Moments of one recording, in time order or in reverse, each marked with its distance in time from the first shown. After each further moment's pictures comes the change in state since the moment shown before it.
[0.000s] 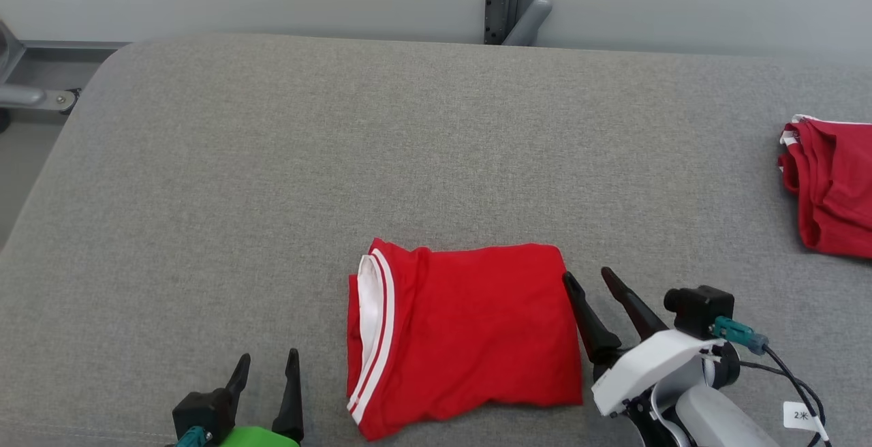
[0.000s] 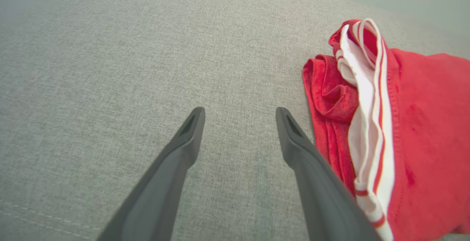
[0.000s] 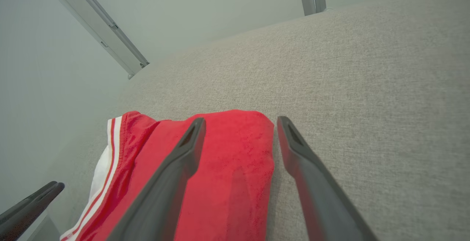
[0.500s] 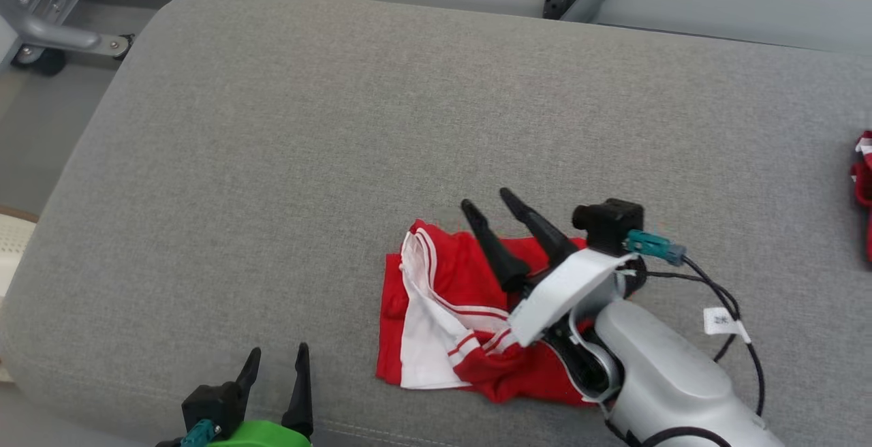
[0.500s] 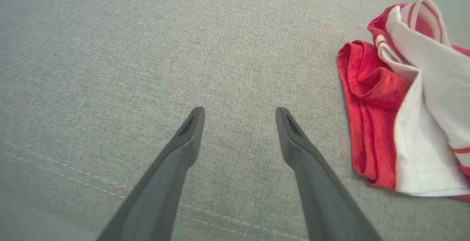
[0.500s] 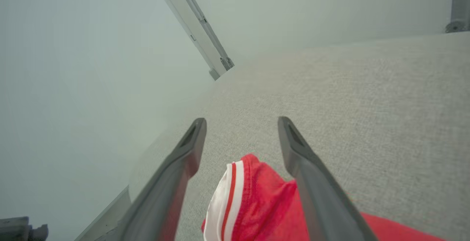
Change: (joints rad) left arm -0.019 0.000 -0.037 0.005 -0.025 0.004 0.000; right arm -0.291 0.089 0.269 0.091 0.135 0.000 0.000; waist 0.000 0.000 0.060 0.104
